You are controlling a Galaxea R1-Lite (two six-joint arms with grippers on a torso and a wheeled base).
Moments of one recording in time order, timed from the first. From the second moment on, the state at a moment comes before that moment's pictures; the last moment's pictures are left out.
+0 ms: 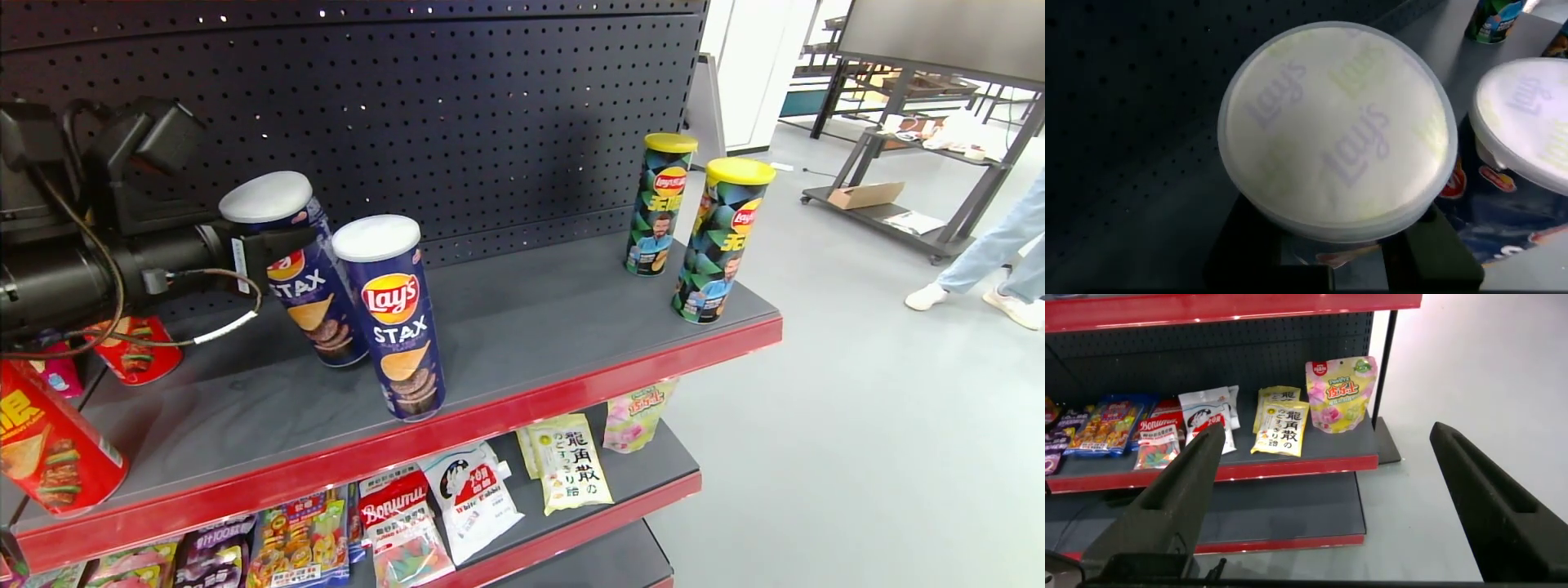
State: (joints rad) left arm -0.14 1.49 -0.92 -0.39 -0.23 0.13; right arm 0.25 0.09 0.00 0.00 0.03 0.00
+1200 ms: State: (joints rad) left arm -0.15 1.75 -1.16 -0.37 -0.26 0.13; right arm 0.25 0.10 0.00 0.00 0.03 0.00
